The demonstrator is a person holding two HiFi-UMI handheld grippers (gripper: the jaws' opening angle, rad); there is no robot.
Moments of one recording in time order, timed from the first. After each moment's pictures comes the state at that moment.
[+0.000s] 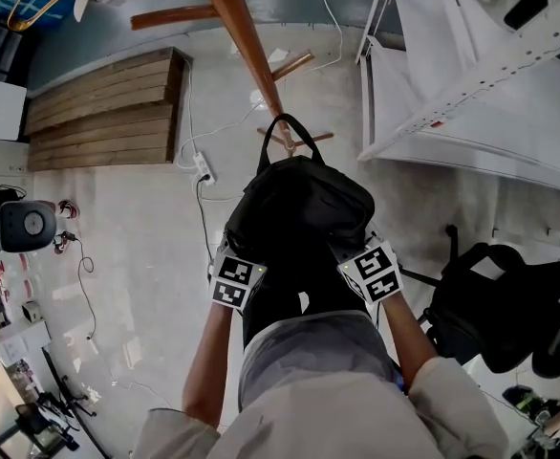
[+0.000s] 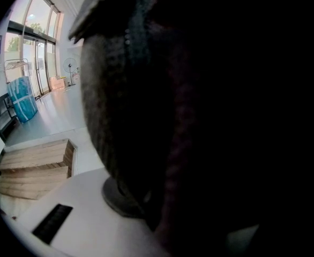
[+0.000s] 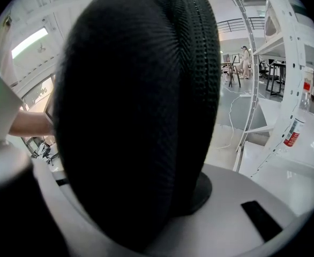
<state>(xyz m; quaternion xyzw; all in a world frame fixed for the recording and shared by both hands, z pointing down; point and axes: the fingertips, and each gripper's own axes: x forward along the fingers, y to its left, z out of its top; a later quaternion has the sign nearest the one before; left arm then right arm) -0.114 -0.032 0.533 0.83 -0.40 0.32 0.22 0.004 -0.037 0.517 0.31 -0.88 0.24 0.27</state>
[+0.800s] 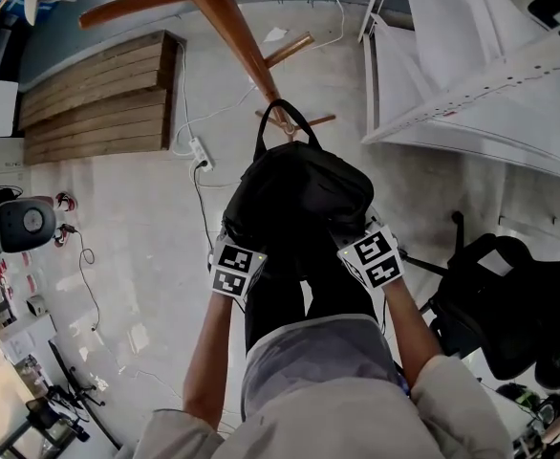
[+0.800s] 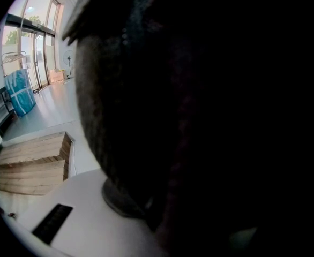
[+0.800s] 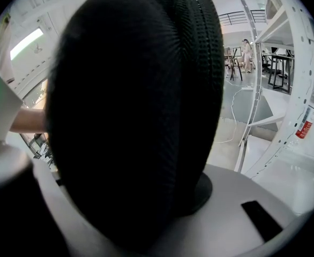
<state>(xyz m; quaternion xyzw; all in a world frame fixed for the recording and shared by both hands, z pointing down) -0.118 -0.051 0.579 0.82 -0.39 0.34 0.25 -0.002 -0.061 0.564 0.29 -0.87 0.26 0.29</state>
